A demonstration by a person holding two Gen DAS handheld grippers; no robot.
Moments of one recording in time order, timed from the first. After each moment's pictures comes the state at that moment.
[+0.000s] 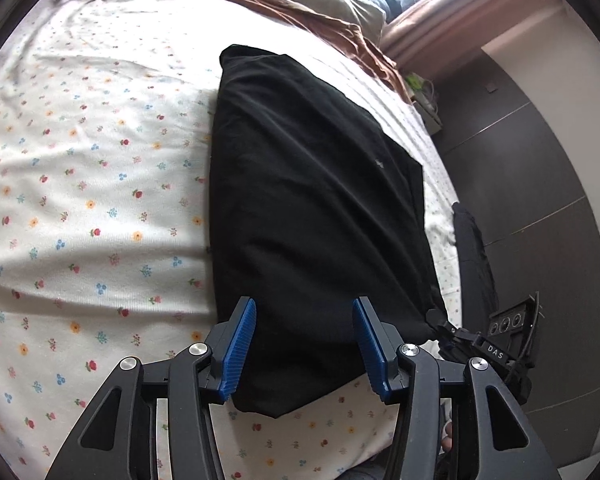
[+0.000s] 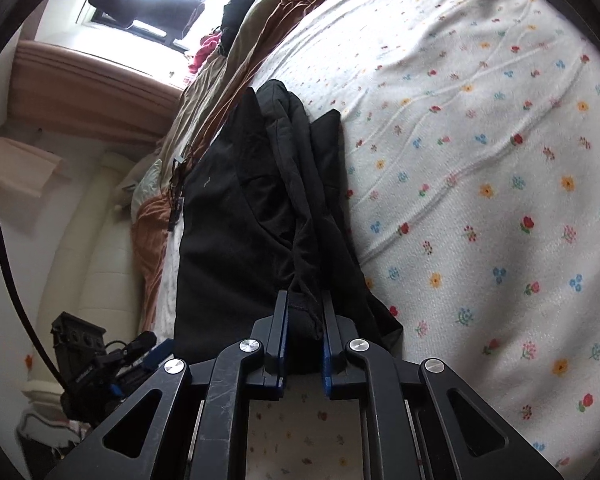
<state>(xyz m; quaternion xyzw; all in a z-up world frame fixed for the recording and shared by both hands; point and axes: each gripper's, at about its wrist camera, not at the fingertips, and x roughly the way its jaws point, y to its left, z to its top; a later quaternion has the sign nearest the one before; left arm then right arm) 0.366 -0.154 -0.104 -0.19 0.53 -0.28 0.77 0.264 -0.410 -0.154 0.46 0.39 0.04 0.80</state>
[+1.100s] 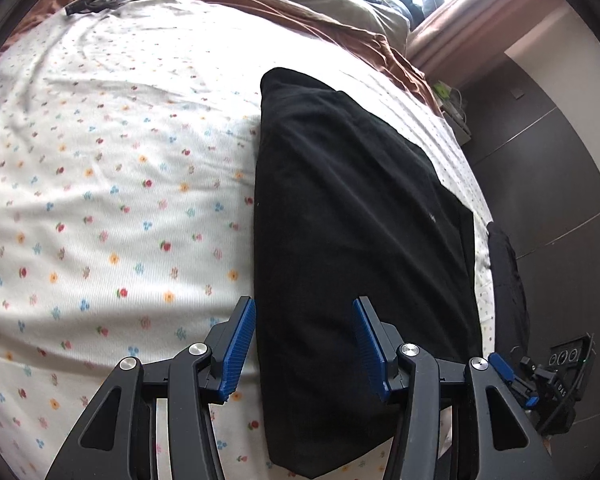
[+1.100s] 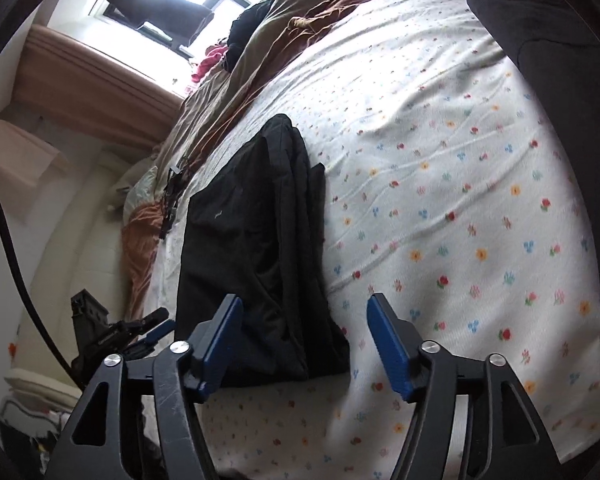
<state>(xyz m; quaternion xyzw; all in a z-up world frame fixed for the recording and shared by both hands) 0.411 -0.154 -0.109 -0.16 0.53 -0.24 0.80 0.244 -0.446 -0.107 0.40 0.38 0.02 0.83</state>
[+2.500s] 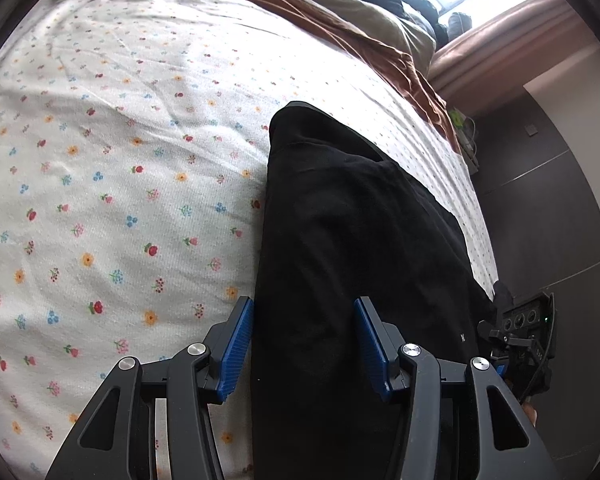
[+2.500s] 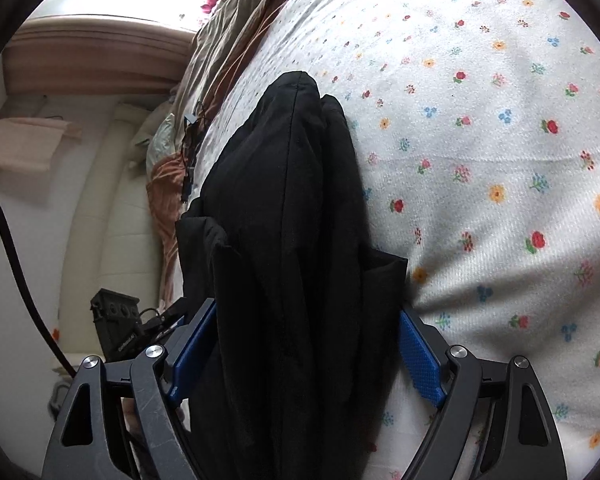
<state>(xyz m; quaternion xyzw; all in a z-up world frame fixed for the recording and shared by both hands) 0.519 -0.175 -0.142 -0.22 0.53 -0.23 0.79 0.450 -0.462 -0.175 0.44 0.48 0.16 0.74</state>
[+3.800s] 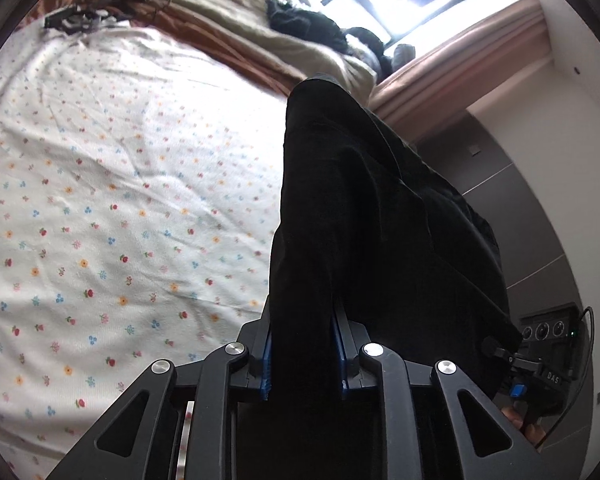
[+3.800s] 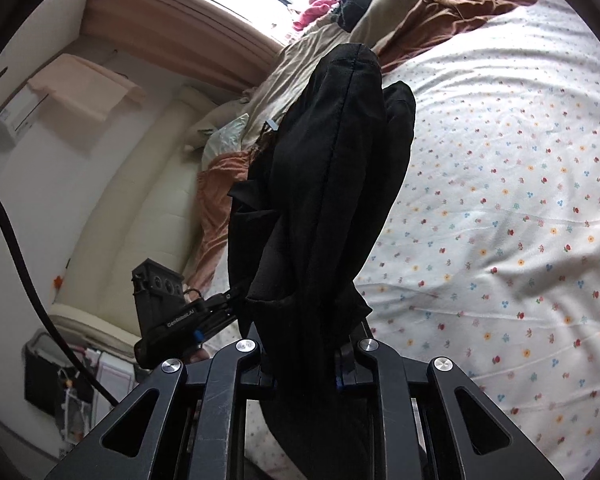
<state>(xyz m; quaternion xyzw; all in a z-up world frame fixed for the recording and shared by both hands) 0.461 -0.155 -0.066 -0.27 0.44 -0.30 0.80 0.386 -0.389 -0.014 0.35 0.39 0.20 0.83</state>
